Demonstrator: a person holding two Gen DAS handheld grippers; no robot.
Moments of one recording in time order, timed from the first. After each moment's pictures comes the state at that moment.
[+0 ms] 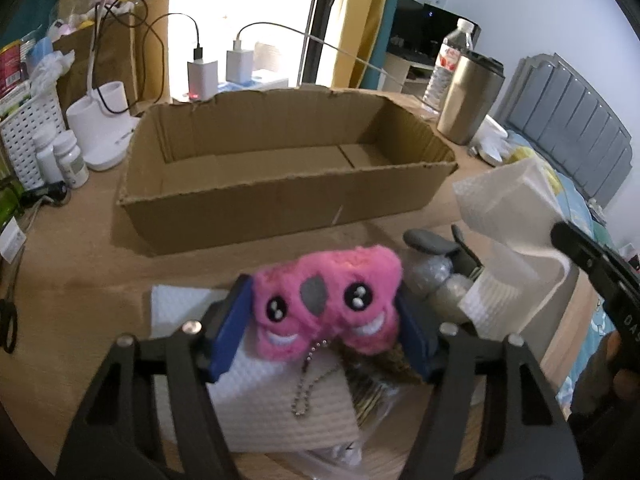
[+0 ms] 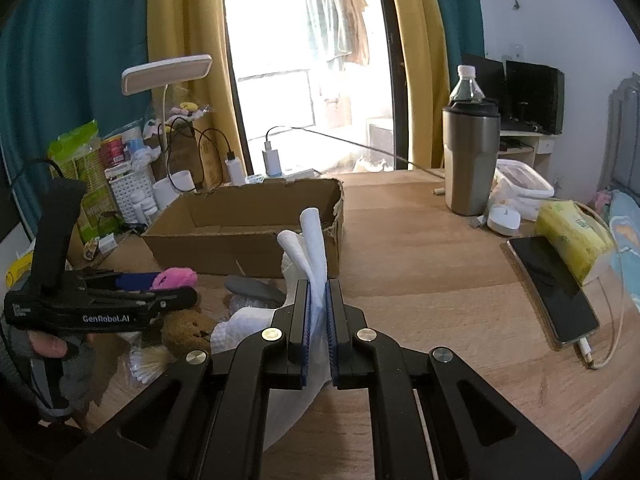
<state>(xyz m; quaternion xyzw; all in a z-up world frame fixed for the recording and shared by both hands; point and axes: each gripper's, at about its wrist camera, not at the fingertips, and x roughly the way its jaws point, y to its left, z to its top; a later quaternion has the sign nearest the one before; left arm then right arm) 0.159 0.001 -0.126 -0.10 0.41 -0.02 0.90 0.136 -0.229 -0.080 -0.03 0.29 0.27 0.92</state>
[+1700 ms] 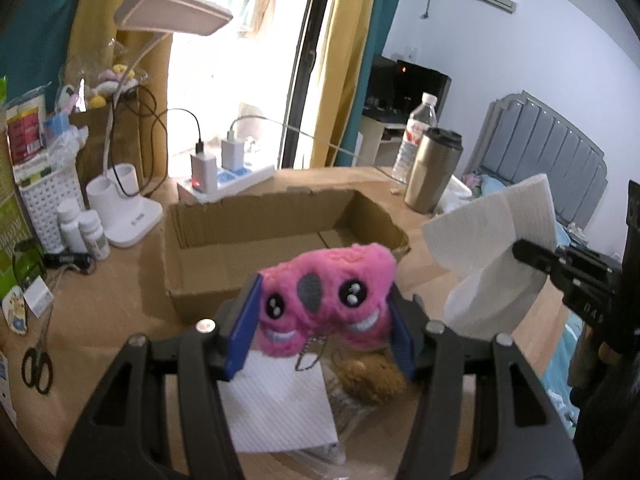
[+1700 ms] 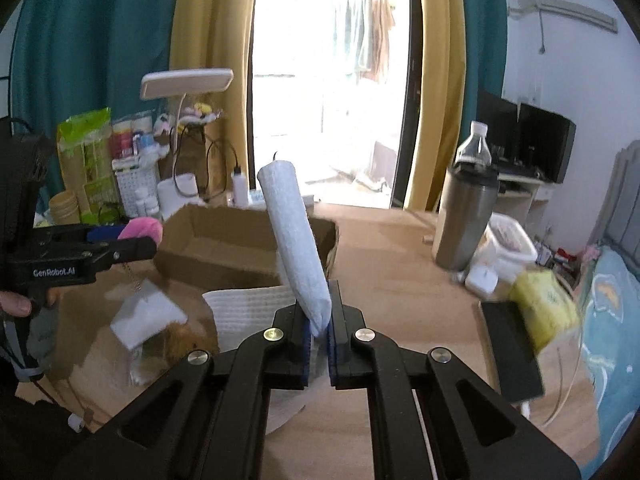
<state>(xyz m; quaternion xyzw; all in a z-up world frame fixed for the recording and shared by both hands) 0.125 0.017 -0.053 -0.10 0.30 -0.04 0.95 0.142 -0.221 -0.020 -0.11 0.25 0.27 0.92</state>
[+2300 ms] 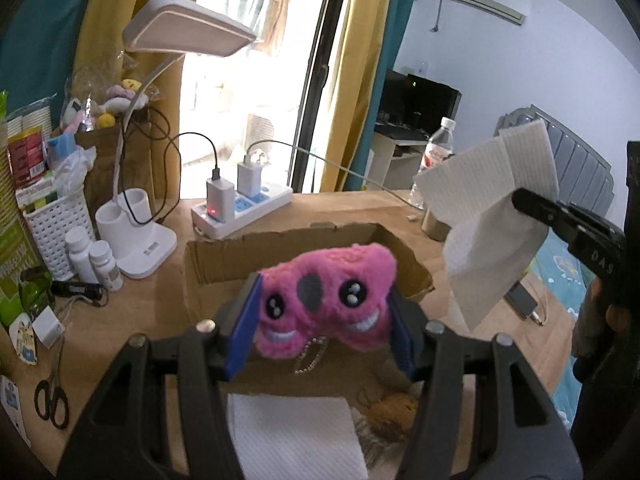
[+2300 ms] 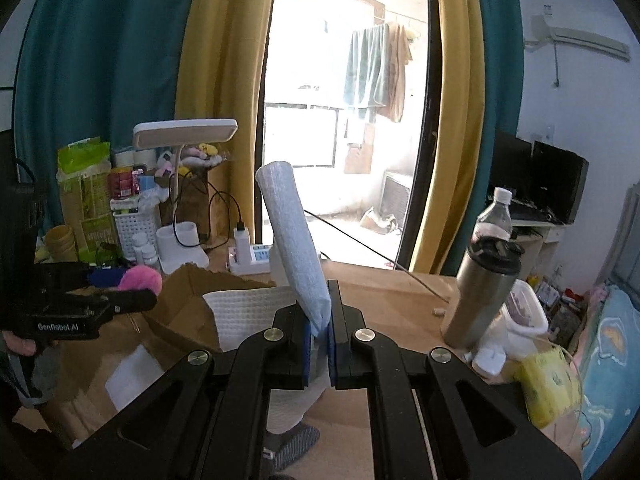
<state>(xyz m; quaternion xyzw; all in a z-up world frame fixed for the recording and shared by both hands) 0.152 0.042 -0.038 -0.10 0.29 -0.02 0.95 0.190 -0.186 0.020 -0.12 0.20 0.30 0.93</state>
